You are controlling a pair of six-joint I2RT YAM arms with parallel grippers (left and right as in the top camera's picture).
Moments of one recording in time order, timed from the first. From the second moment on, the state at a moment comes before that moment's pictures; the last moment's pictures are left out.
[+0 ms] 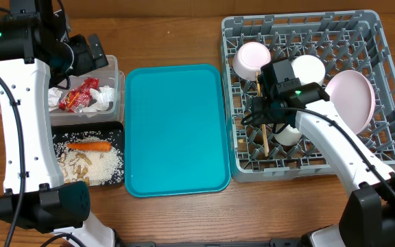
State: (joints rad) left arm 0.12 1.83 2.15 -1.47 0.10 -0.28; right arm 0.31 1.65 1.25 -0.84 0.01 0.22
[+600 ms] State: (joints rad) left arm 0.12 1.83 2.15 -1.47 0.10 -0.28; right arm 0.31 1.65 1.27 -0.88 0.00 0.23
